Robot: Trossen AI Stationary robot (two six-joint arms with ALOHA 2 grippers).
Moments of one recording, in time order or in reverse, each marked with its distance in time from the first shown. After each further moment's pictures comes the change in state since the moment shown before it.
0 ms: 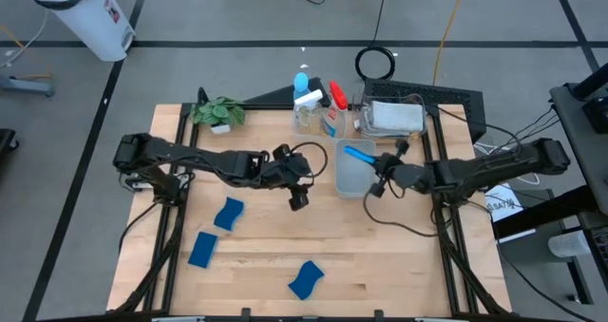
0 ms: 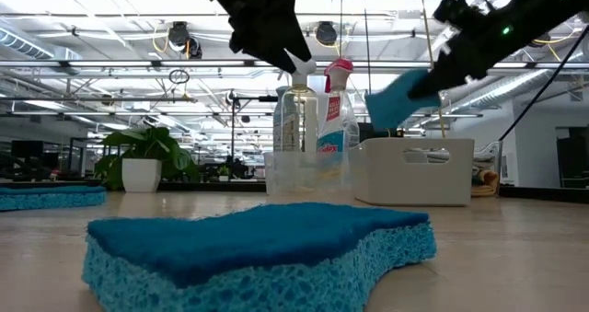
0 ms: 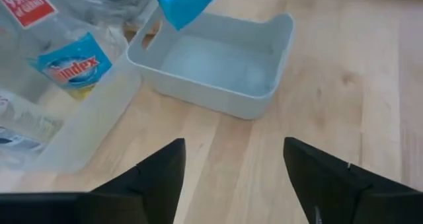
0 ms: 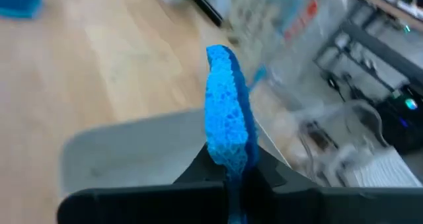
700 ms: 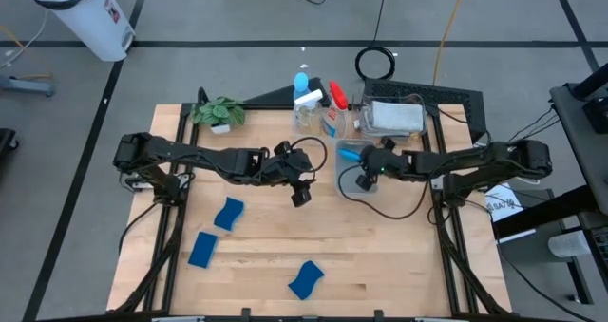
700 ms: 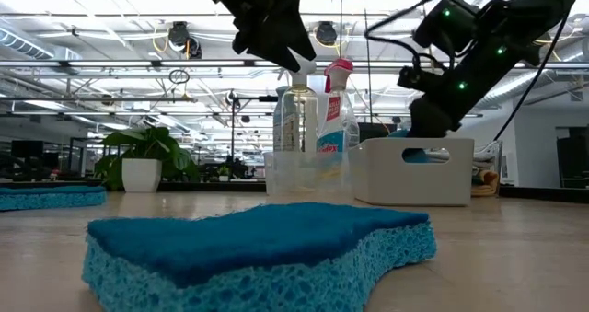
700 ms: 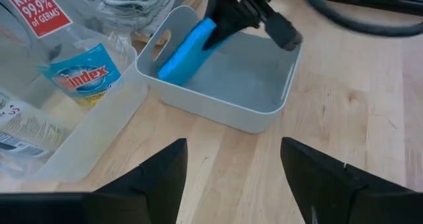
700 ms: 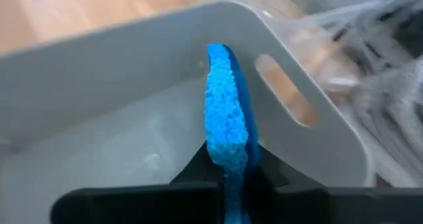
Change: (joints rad) left arm 0.026 0.000 -0.001 0.047 0.000 -0.004; right arm -0.296 0.326 0.000 0.110 -0.287 0.069
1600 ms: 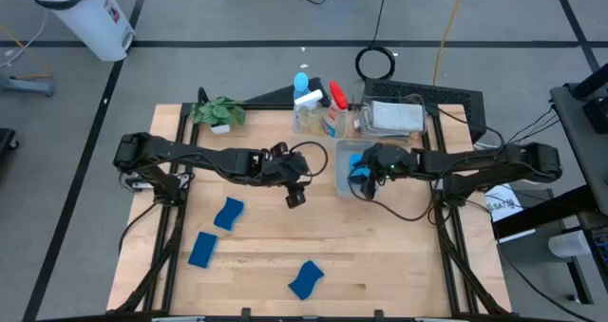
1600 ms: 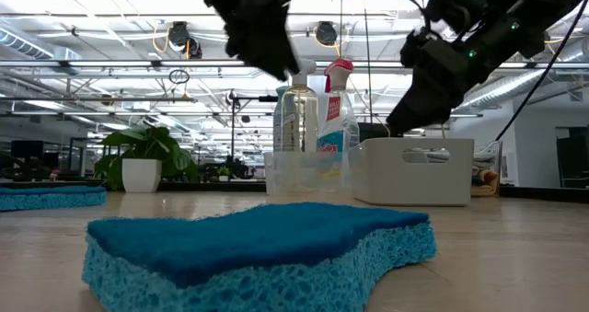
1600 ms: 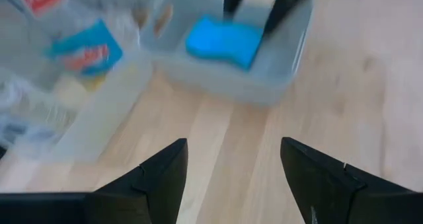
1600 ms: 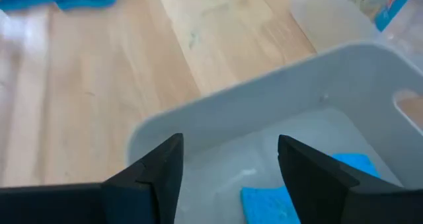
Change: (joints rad) left arm 0.000 0.000 0.000 -0.081 0.000 0.026; right arm 0.005 -0.109 0.000 0.063 -0.376 0.081
